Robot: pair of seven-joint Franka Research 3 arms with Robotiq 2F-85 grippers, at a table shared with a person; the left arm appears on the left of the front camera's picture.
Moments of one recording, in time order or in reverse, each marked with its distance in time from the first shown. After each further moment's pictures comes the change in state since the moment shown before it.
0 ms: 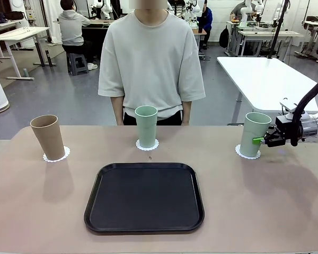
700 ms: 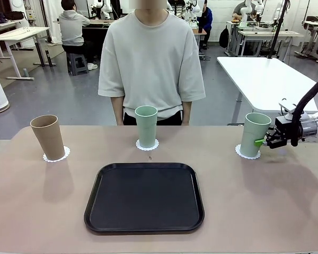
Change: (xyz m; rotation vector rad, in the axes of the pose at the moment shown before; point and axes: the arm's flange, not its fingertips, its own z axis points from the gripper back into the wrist) left arm 0.000 0.000 0.000 0.000 0.000 0.000; right arm -0.002 -0.002 0.001 0.024 0.023 0.002
